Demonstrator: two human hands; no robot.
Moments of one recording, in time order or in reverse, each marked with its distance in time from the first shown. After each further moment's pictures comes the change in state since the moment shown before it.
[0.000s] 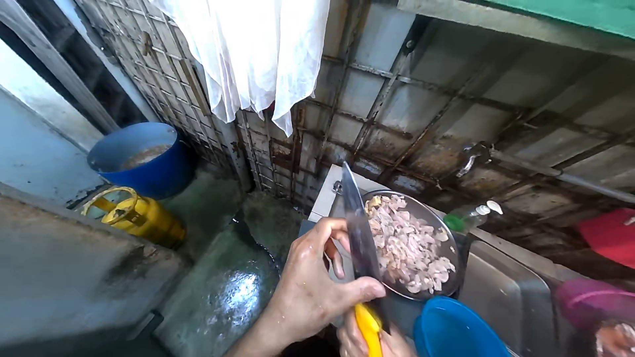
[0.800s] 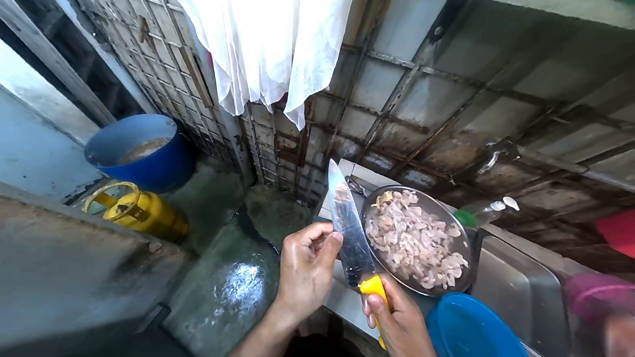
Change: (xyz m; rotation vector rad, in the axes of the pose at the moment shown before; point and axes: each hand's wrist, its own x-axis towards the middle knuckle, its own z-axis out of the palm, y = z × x) left_hand 0.001 -0.035 -0.029 -0.264 0.235 -0.117; right_hand 0.028 0.006 0.013 -1.327 0.728 -0.248
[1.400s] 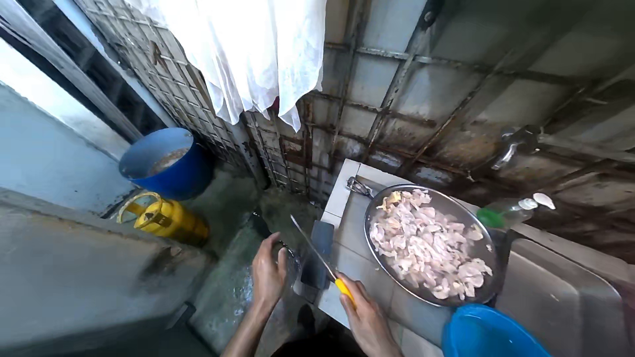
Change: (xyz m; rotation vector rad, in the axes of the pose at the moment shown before) left_hand -0.015 -0.138 -0.061 0.830 0.114 -0.186; right_hand -0.002 0.137 0.018 -0.361 -0.142 0.147
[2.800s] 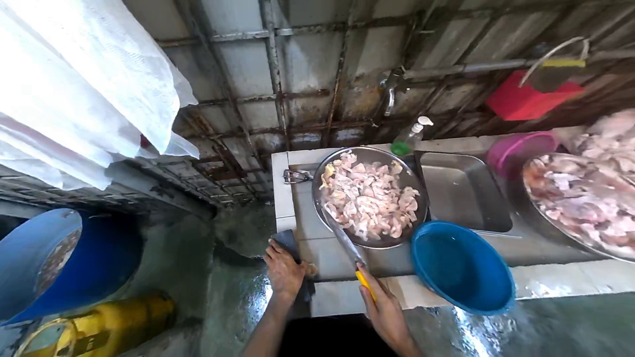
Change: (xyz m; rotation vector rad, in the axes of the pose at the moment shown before) left_hand 0.055 0.009 0.154 0.848 -0.509 -0.070; right_hand -0.046 0.077 0.038 -0.113 0.591 0.267
